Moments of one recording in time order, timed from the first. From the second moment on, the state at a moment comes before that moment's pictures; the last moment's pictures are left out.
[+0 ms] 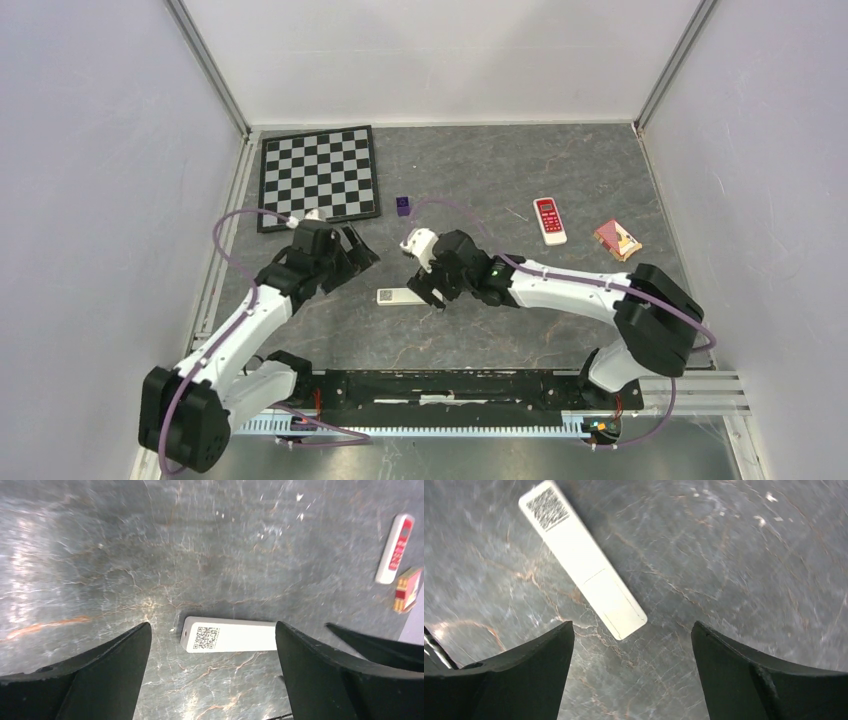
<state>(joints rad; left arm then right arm) -0.35 1.02 0.59 -0.39 0.04 -0.82 0.98 1.52 0.91 -0.15 0.09 0.00</state>
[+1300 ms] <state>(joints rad) -0.28 0.76 0.84 -0.78 -0.18 -0.76 0.91 1.88 1.19 -0.24 -0.21 -0.38</state>
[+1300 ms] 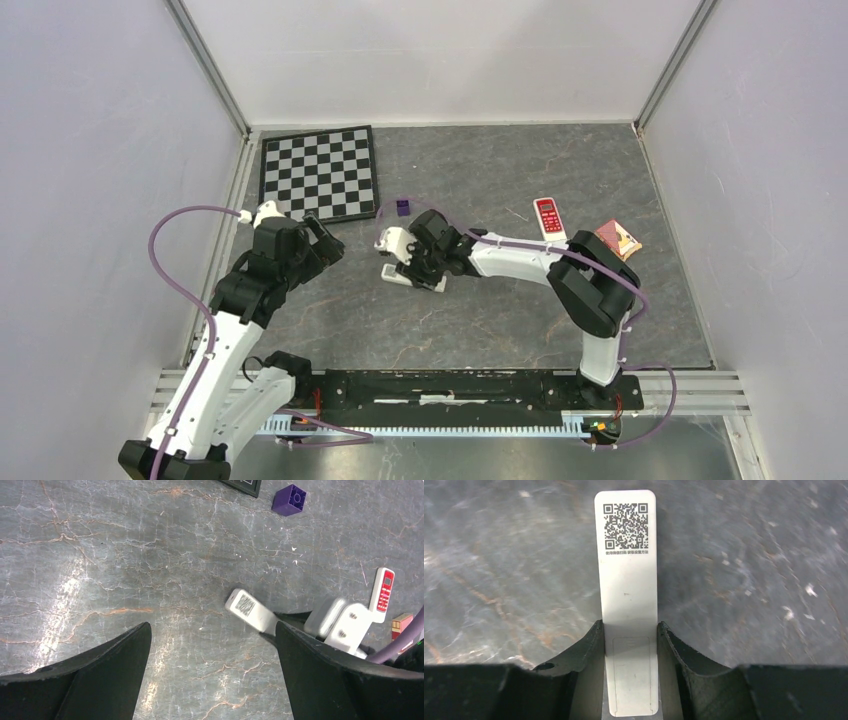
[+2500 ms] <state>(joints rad) -0.28 0.81 0.86 -0.78 -0.11 -0.67 0.40 1.79 1.06 -0.17 0.22 0.29</state>
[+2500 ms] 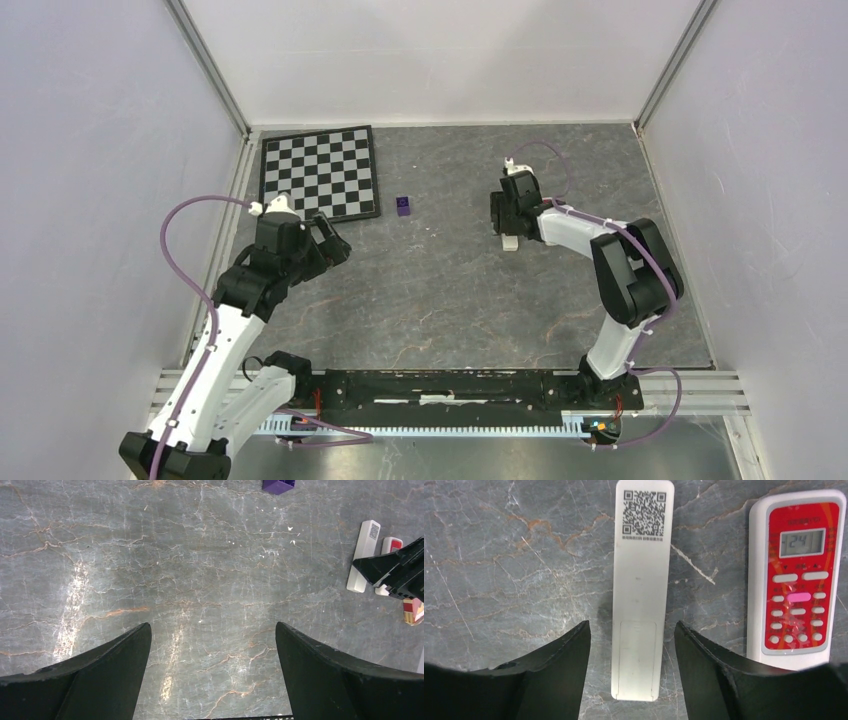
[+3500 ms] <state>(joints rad) -0.28 0.39 1.01 -0.82 -0.18 -0.43 0.39 0.31 0.60 -0.21 0.63 0.15</state>
